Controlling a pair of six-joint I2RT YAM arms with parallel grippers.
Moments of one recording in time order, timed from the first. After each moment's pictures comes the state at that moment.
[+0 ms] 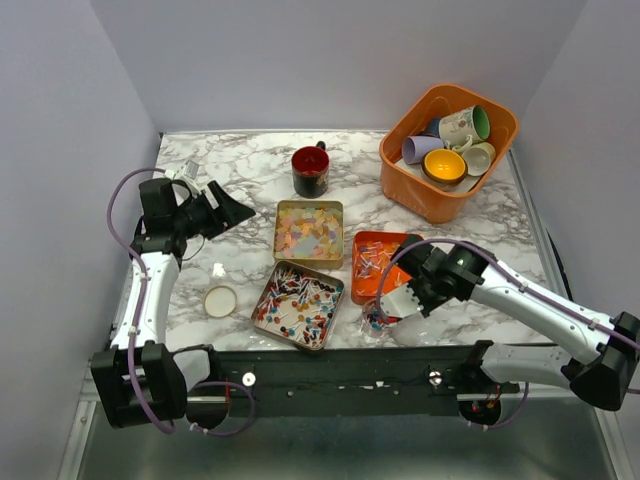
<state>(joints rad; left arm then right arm) 0.15 1.13 0.88 -0.31 0.73 -0.53 0.87 1.14 1.01 -1.27 0.24 -1.23</state>
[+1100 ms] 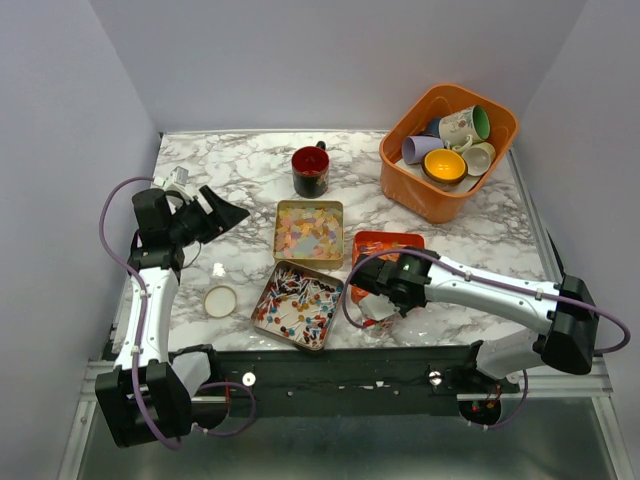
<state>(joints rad) 0.19 1.03 0.79 -0.23 0.70 -0.58 1.09 1.40 1.11 -1.33 0.53 -1.01</state>
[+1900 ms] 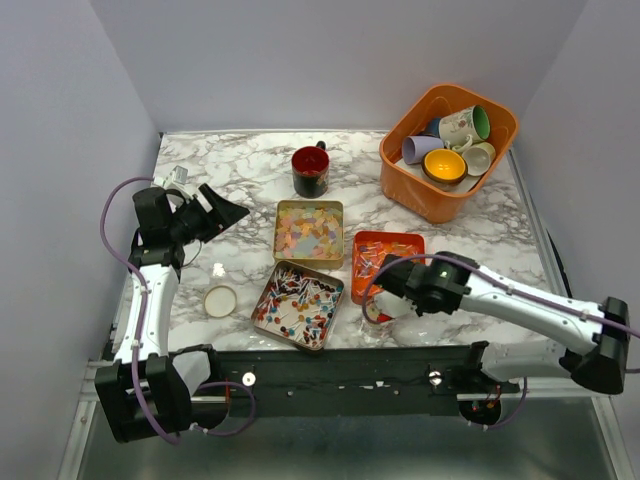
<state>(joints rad) 0.19 1.05 0.79 -0.21 0.70 -0.61 1.09 1.23 1.05 -1.33 0.61 -0.97</state>
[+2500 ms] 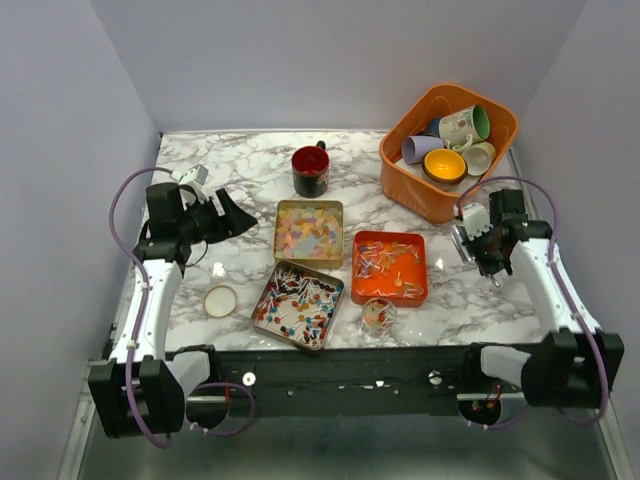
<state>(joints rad) 0.09 1.08 0.86 -0.36 0.63 -0.40 0.01 1.14 0.93 -0.98 0.05 -0.59</state>
